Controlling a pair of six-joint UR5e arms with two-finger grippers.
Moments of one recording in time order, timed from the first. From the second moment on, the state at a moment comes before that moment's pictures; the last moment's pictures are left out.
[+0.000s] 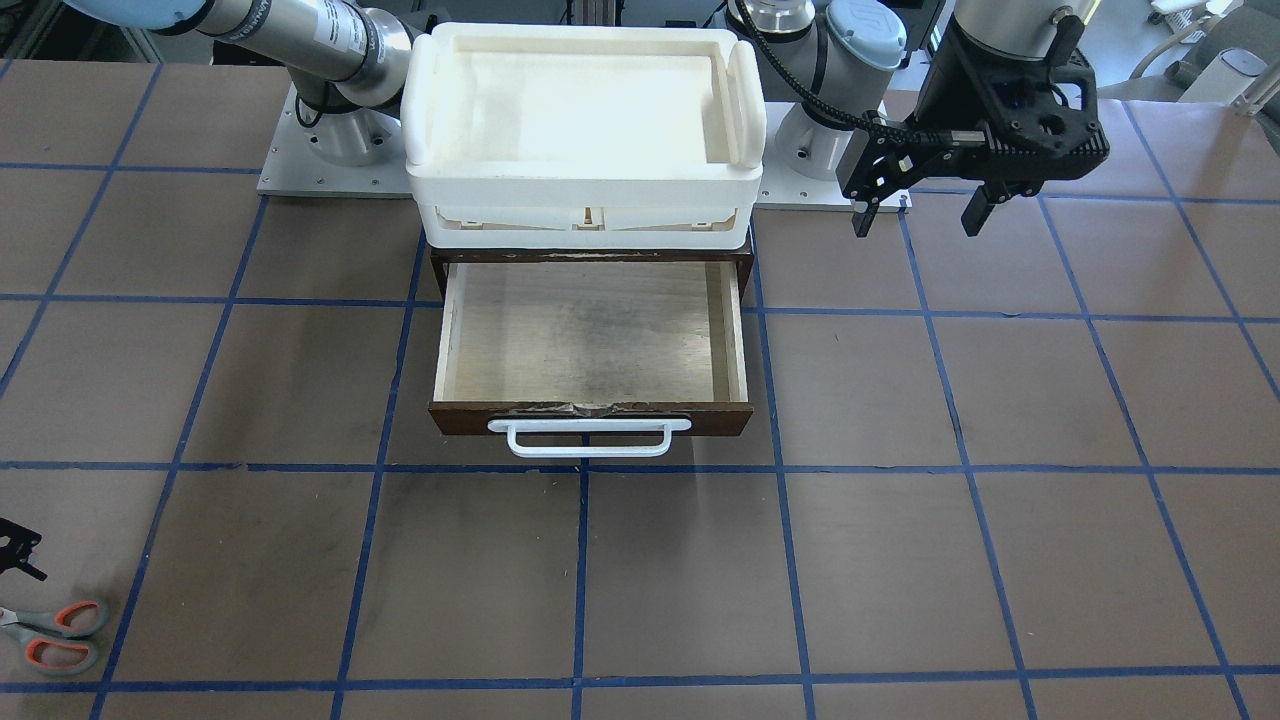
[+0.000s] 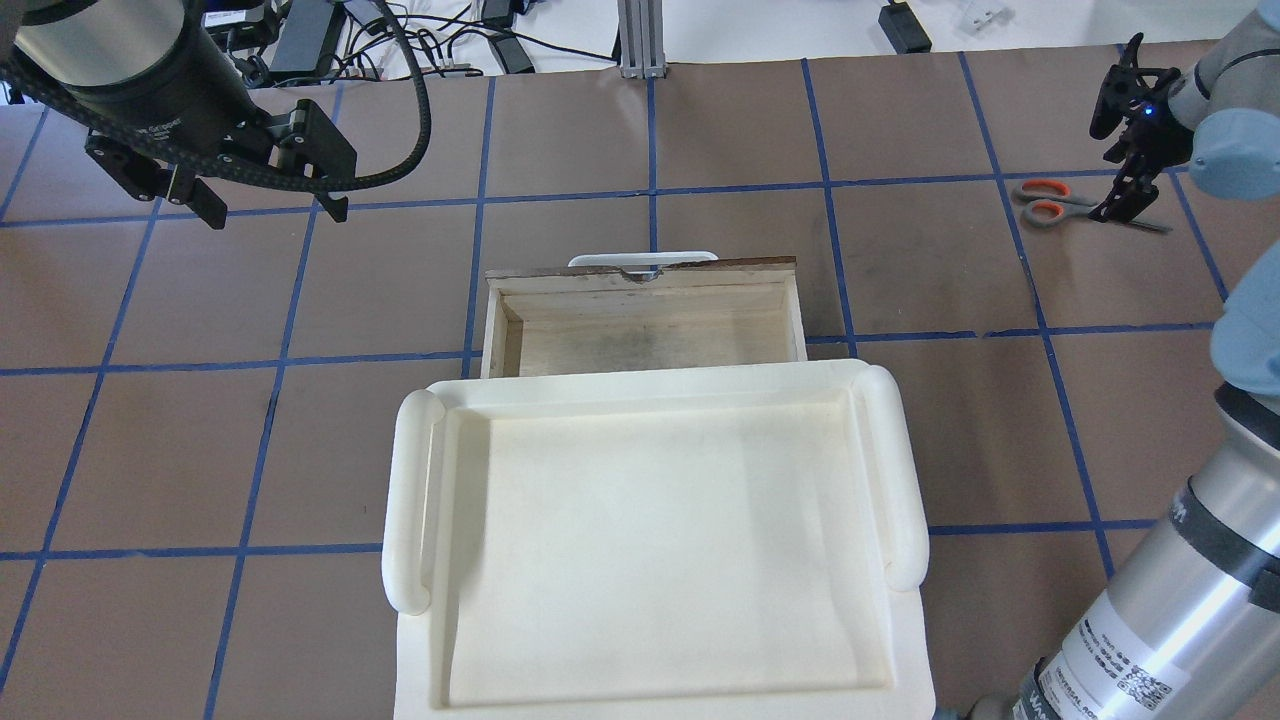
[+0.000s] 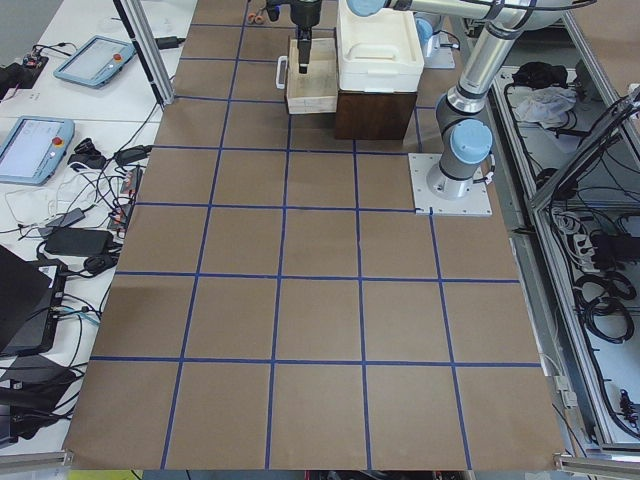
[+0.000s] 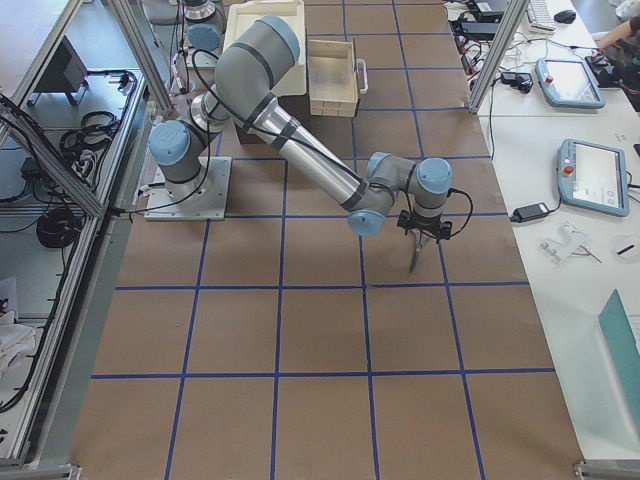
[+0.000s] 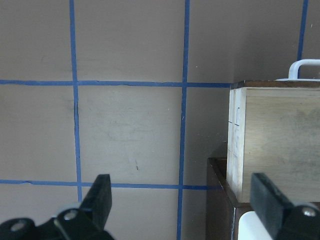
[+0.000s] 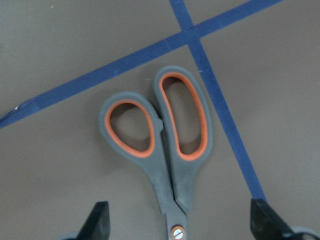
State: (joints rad) left arm -1.53 -1.52 -1.52 -1.60 1.60 0.01; right arm 1.08 -0.86 1.39 -2.23 -1.48 -1.64
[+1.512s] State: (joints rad) left arm -1.53 -1.52 -1.52 -1.60 1.60 0.01; right arm 1.08 -0.83 1.37 -2.22 -1.53 -1.64
